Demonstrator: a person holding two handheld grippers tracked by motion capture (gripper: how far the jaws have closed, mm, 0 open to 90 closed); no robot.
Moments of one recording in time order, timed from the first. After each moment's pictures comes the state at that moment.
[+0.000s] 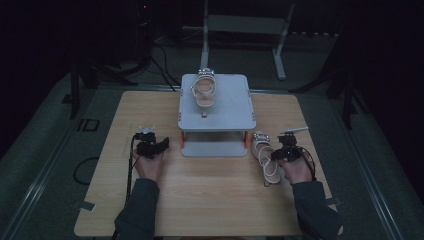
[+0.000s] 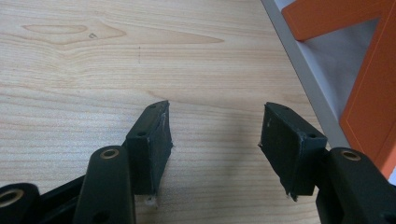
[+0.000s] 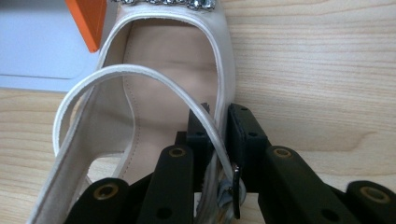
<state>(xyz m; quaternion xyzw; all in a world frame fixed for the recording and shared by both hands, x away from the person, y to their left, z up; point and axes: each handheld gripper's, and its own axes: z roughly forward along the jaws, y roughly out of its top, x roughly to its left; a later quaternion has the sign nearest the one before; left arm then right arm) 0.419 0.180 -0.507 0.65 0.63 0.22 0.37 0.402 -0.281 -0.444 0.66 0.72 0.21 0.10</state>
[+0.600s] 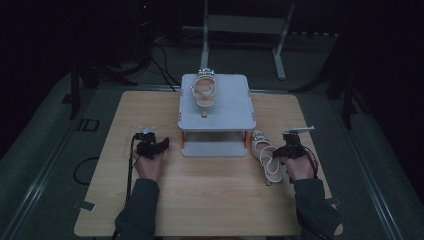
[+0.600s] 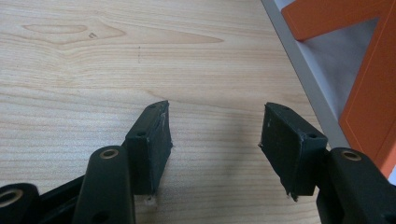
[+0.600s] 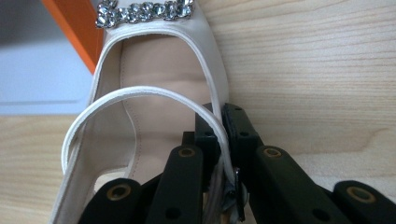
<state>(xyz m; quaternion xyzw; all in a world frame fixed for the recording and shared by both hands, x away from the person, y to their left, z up) 0.418 0.179 -0.507 0.65 0.63 0.22 0.37 0.407 -0.294 -0.446 0.69 0.68 0.24 0.06</state>
